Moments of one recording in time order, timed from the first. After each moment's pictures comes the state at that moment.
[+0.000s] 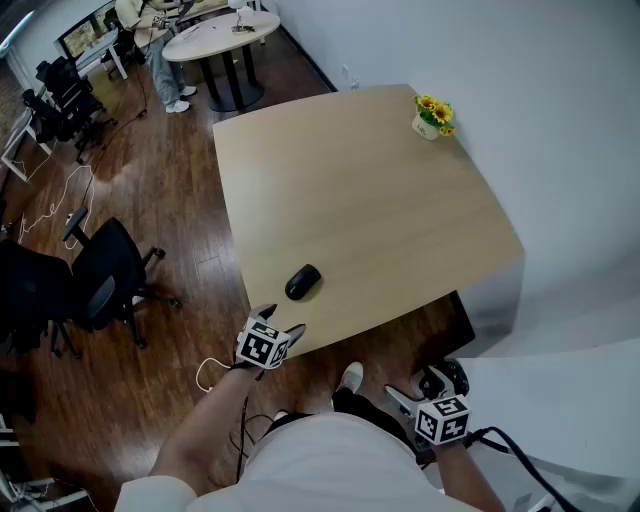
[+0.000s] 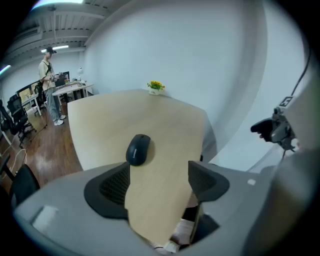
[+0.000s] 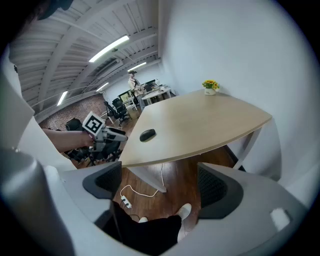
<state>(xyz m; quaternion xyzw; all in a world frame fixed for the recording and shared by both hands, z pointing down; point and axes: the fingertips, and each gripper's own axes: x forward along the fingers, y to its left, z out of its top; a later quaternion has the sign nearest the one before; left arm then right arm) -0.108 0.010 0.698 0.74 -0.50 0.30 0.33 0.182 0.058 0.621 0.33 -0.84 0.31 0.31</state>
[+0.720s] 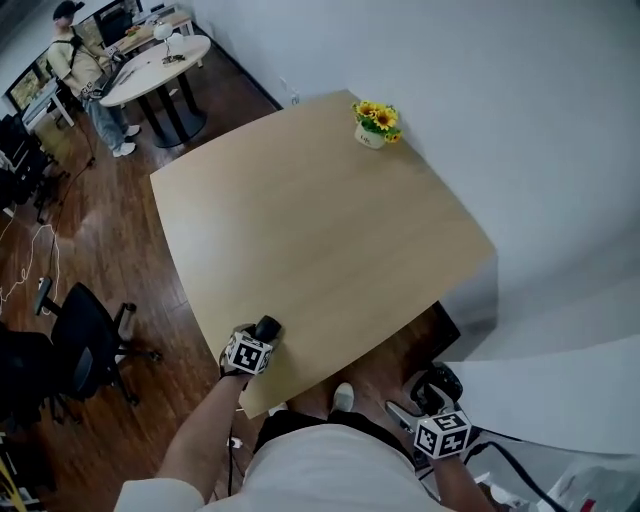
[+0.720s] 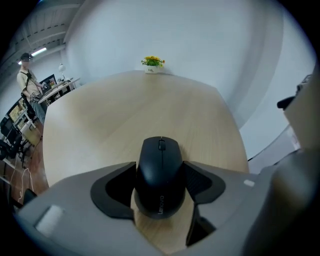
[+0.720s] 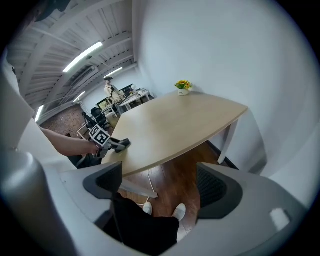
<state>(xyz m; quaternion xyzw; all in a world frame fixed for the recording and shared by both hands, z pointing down) -0.125 -0.120 0.801 0.73 -0.46 0.40 0.32 0.235 -0.022 0.638 0.43 -0.78 0.36 0.28</state>
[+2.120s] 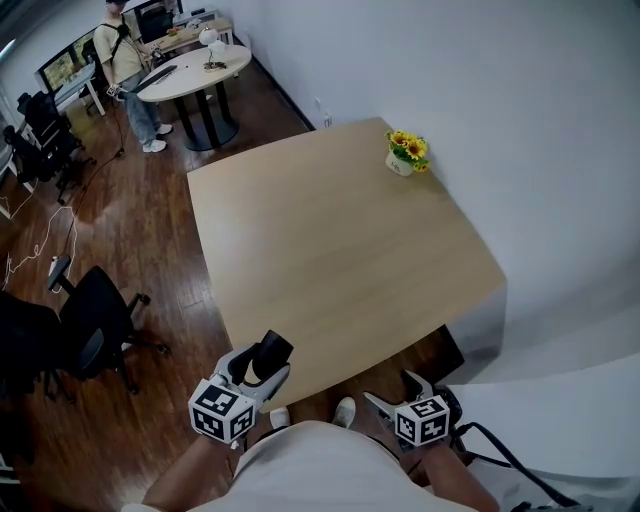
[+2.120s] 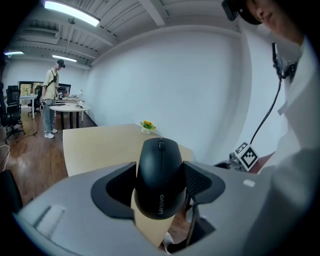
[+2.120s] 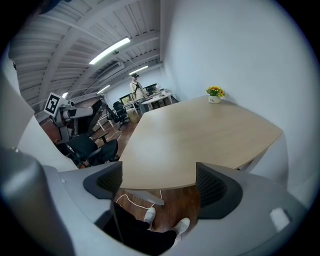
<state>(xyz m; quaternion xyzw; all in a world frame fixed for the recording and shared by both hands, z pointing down) -0.103 -0.037 0.502 0.81 -0.51 0.12 0.25 0.131 -0.045 0.609 0.33 -0.85 0.29 0.29</state>
